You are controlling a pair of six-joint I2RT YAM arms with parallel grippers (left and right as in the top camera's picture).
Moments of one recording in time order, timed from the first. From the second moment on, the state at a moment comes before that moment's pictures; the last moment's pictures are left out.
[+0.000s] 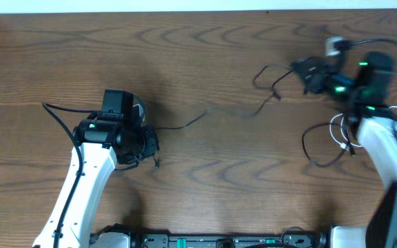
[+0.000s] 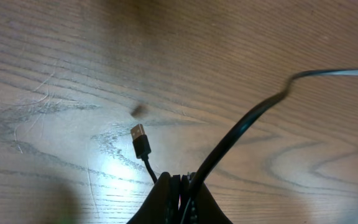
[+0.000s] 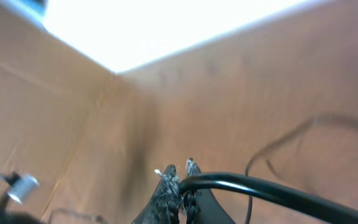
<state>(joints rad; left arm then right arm) -0.10 1.29 0.96 -1.02 0.27 -0.41 -0.16 1.53 0.93 0.21 -0.90 0.46</state>
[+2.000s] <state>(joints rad) -0.10 1.29 0.96 -1.00 0.28 -0.41 -0.63 1.44 0.94 -0.22 -0.39 0.41</state>
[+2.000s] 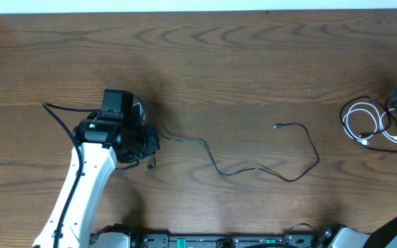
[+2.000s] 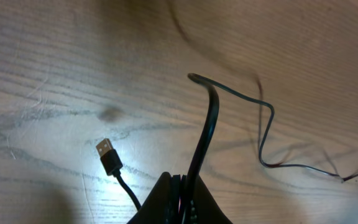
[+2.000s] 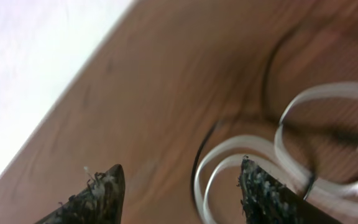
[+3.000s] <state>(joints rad) -0.21 1.29 0.96 -0.73 0.39 -0.35 -0.12 1.44 0.94 -0.62 -0.45 0.22</state>
